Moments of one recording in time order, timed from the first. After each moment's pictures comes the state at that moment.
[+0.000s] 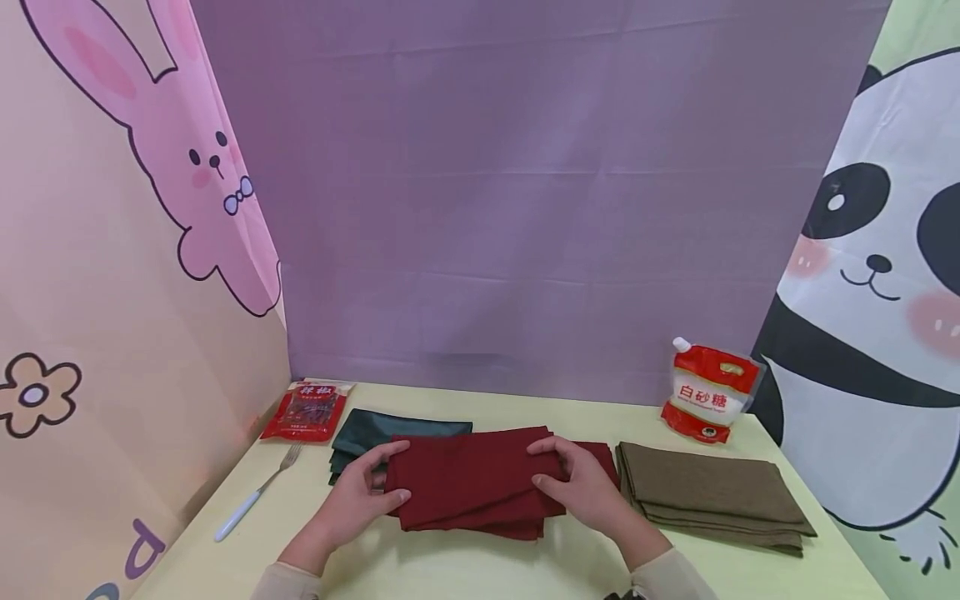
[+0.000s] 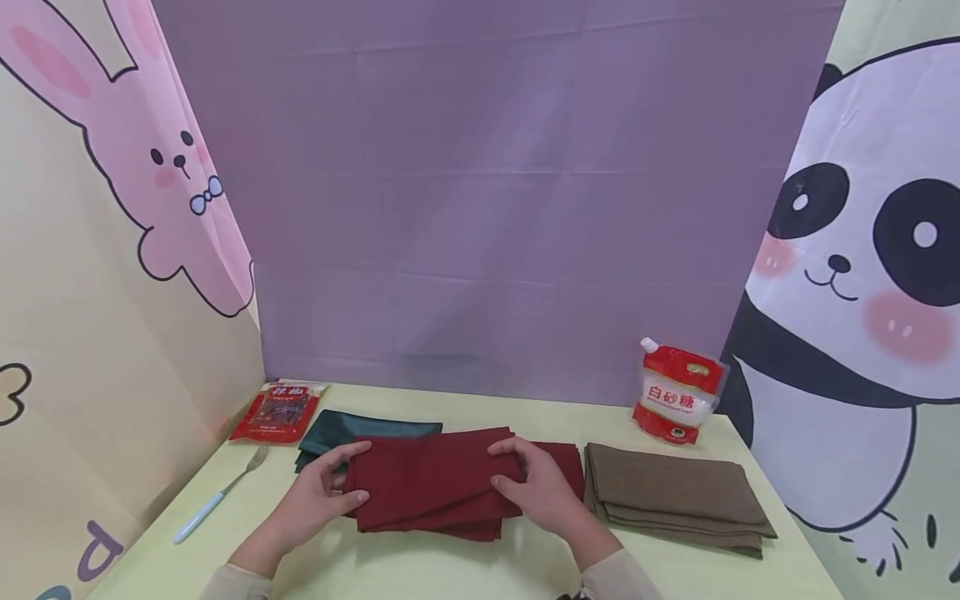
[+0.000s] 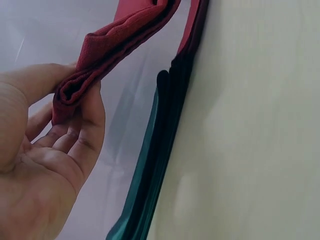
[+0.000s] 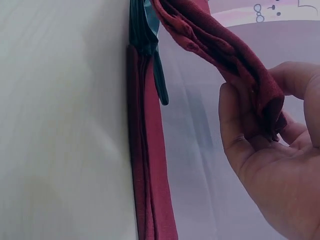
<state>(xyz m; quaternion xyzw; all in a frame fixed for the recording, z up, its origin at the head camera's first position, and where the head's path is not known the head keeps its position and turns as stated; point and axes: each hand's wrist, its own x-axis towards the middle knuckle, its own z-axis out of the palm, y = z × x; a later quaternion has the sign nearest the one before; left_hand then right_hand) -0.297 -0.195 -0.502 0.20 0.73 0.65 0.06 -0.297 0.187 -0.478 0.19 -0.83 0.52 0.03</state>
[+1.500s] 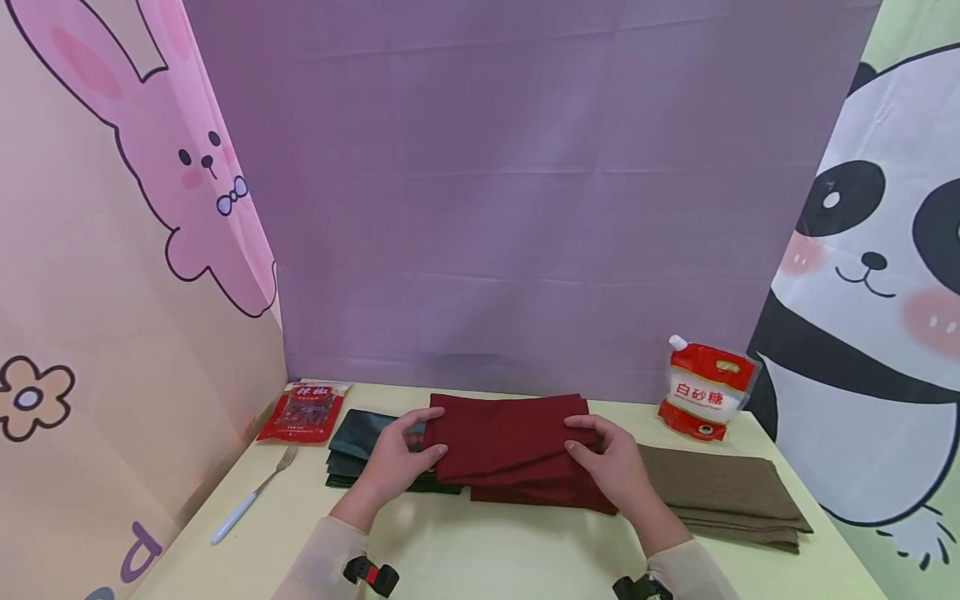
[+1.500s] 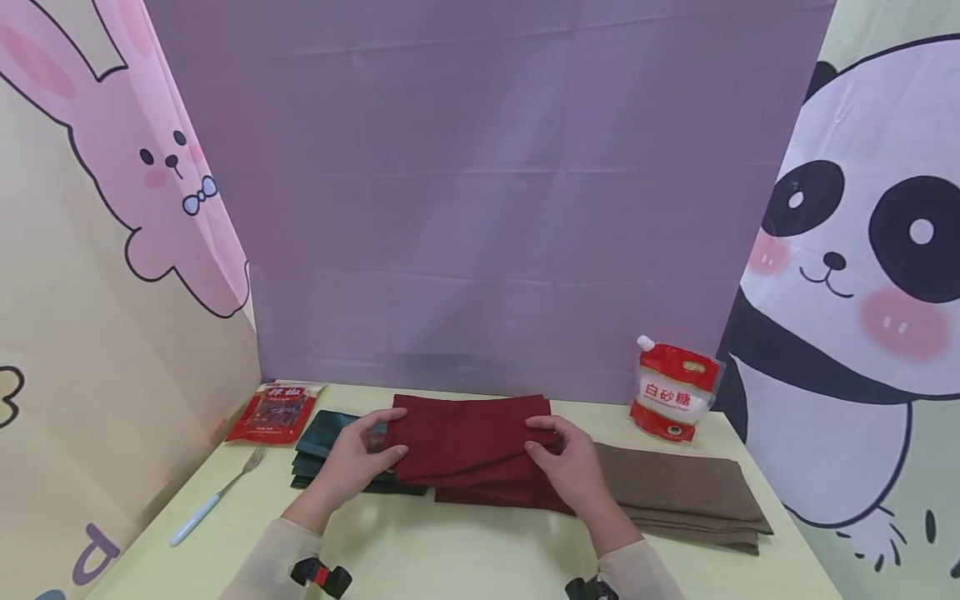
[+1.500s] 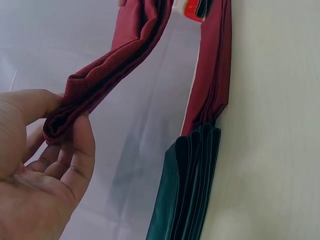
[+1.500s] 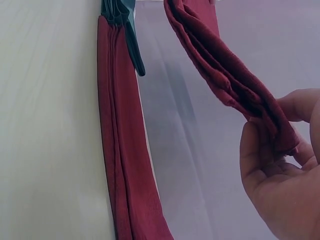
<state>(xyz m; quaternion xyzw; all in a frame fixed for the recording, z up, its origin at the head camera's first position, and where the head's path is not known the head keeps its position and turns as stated) -0.328 -0.133 -0.469 0.19 0.77 0.60 -0.04 -0.310 0.221 -0.466 0.07 -0.83 0.54 0.14</state>
